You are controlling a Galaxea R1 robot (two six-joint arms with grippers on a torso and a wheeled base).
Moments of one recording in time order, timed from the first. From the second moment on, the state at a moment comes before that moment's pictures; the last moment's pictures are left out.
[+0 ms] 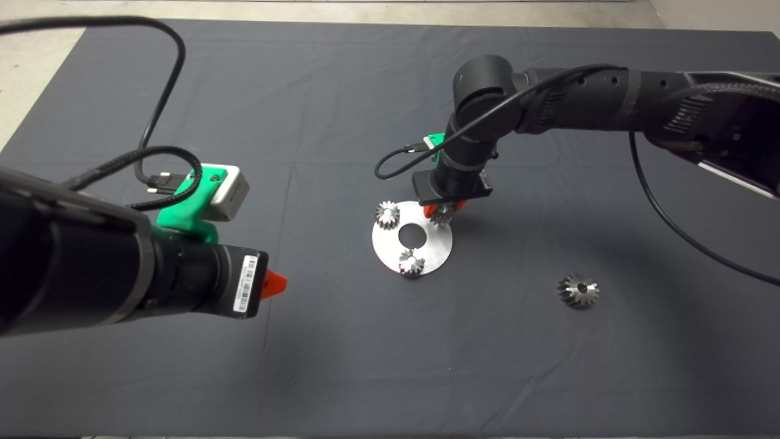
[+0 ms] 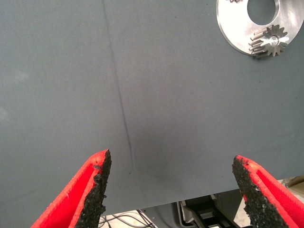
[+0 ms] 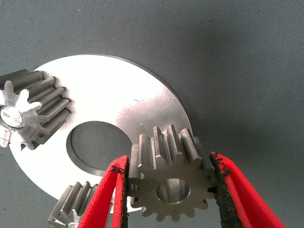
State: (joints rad) left arm -0.71 2.28 -0.33 0.35 1.52 -1.82; right arm 0.38 2.85 -1.41 -0.27 -1.52 1.31
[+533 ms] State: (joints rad) left arm -0.71 2.28 -0.33 0.35 1.52 -1.82; right arm 0.38 2.85 -1.41 -0.27 -1.52 1.31
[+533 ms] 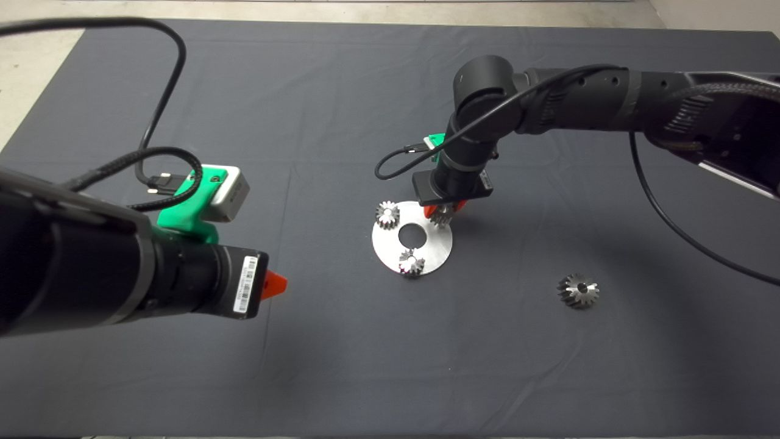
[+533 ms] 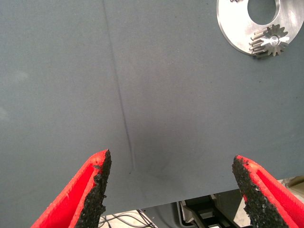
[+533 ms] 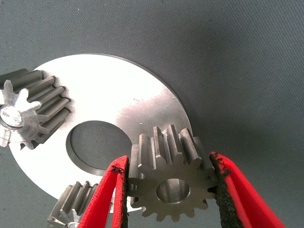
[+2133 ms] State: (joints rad) left arm -0.68 2.28 -0.36 0.36 1.52 -1.76; right arm 0.36 2.76 -1.26 -0.26 -1.52 1.39
